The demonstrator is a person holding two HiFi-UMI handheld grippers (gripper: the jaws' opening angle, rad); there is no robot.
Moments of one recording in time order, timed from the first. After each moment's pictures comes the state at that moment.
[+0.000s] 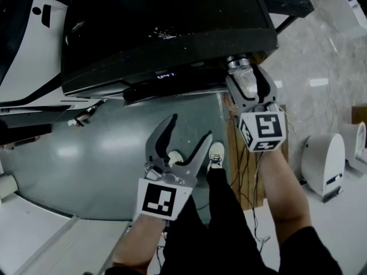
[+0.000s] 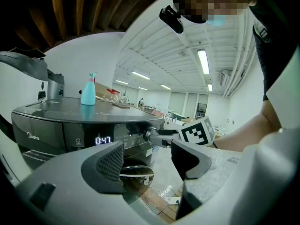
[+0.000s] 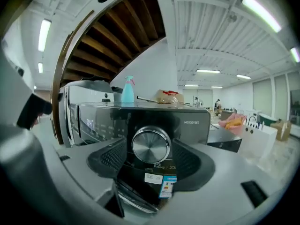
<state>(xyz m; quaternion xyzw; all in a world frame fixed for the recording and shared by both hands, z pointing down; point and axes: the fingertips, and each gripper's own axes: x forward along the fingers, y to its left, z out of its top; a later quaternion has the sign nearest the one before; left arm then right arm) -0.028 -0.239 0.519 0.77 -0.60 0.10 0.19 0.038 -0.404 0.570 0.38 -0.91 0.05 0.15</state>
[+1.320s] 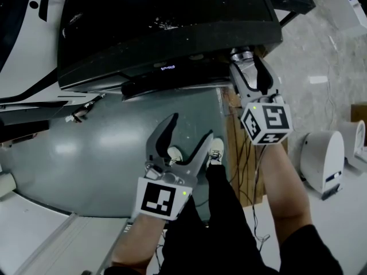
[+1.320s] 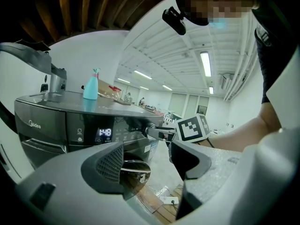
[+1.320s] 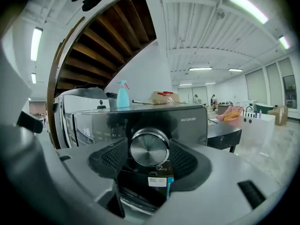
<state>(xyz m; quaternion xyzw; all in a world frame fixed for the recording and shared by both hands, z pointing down) -0.028 -0.227 0.531 0.77 -0.60 0.08 0.21 0.038 -0.412 0.572 0.40 -0.91 0.09 0.11</state>
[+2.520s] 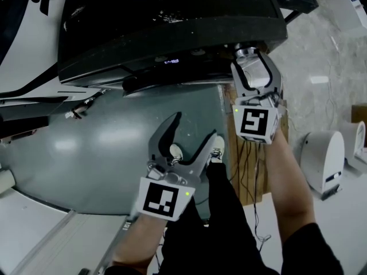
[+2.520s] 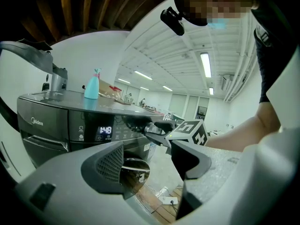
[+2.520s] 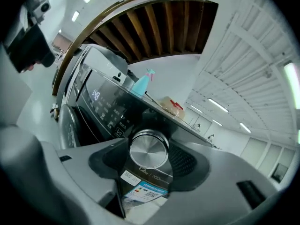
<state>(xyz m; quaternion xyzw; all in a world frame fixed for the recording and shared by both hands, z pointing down) -0.026 -0.218 0.534 0.77 -0.60 0.08 0.21 0.027 -0.403 0.574 0.40 -0.87 -0.17 0.25</state>
